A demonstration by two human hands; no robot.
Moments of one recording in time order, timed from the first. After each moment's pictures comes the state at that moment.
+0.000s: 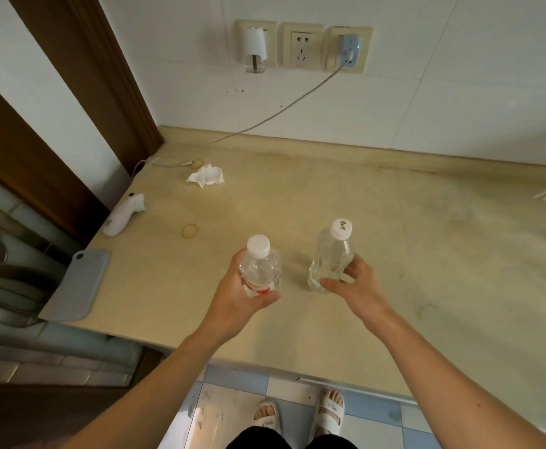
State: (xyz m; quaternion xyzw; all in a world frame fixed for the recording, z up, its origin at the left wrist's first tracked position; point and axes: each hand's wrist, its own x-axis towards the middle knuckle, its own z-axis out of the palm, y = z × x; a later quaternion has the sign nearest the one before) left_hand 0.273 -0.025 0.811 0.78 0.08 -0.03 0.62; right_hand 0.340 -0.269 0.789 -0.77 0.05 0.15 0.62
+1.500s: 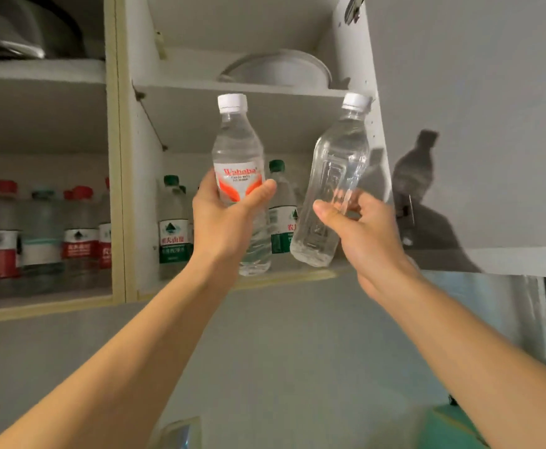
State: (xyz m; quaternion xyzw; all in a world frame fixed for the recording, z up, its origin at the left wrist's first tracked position) left_hand 0.398 -0.282 1.408 0.55 -0.34 0.34 0.69; right_hand 0.375 -0.457 1.379 -0.62 -0.16 -0.48 0.60
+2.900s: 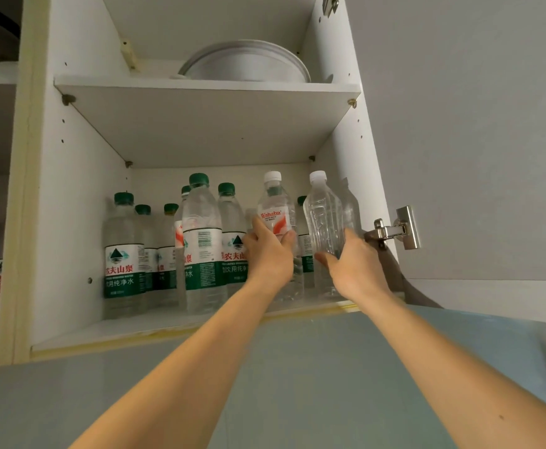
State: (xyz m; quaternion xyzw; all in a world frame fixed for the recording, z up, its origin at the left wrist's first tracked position) left_hand 0.544 -0.429 1.414 0.76 -0.21 0.32 0.53; right_hand 0.513 -0.561 1.384 -0.81 0.03 -0.46 0.36
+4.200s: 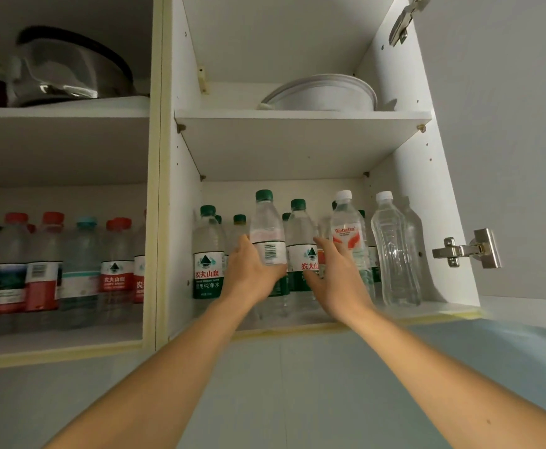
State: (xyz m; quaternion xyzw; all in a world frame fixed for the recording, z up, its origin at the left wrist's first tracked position) left_hand 0.532 -0.259 1.419 0.81 -0.17 0.37 0.42; right_hand 0.518 -0.421 1.388 -0.80 -0.14 -0.50 0.31
